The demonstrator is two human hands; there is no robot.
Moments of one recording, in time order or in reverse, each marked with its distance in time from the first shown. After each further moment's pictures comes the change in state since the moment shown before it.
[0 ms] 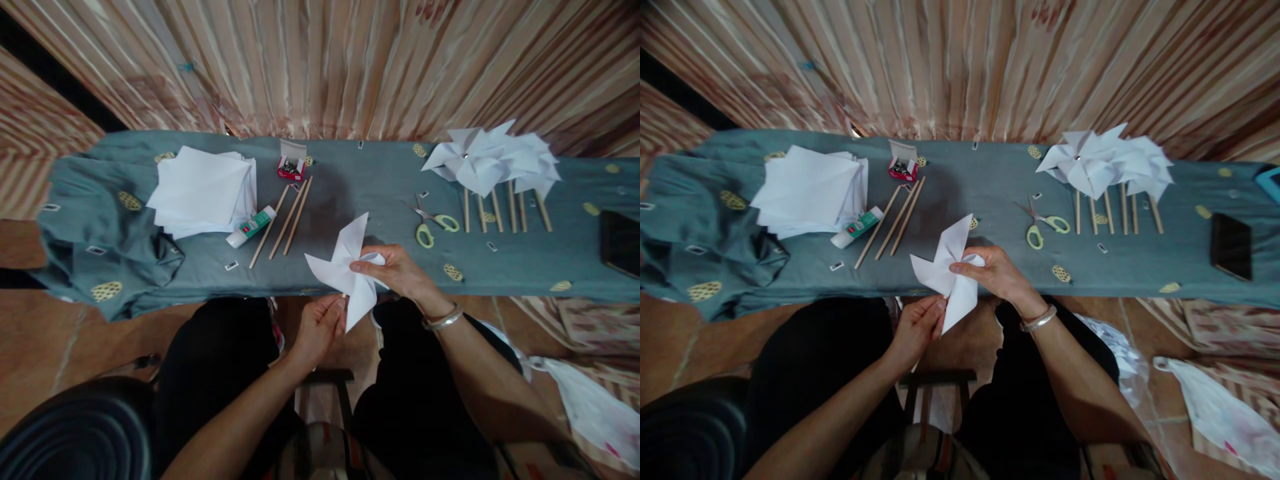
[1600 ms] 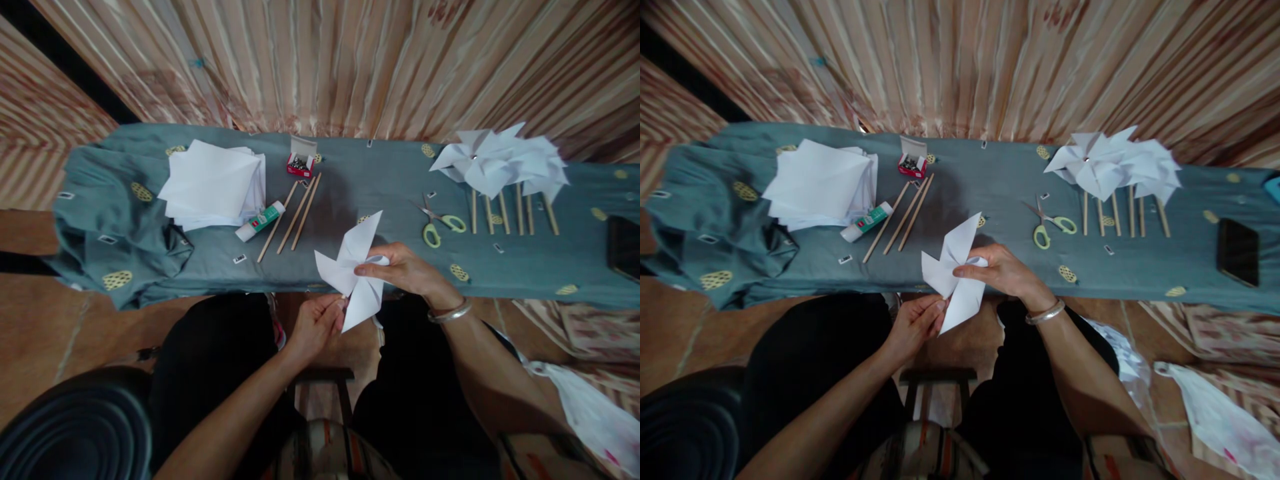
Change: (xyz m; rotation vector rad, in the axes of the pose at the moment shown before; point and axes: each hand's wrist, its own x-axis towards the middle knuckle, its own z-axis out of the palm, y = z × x) left_hand -0.008 0.008 -0.018 0.103 -0.067 0.036; right_hand 0.000 -0.010 -0.005 -0.192 -0.168 -0.103
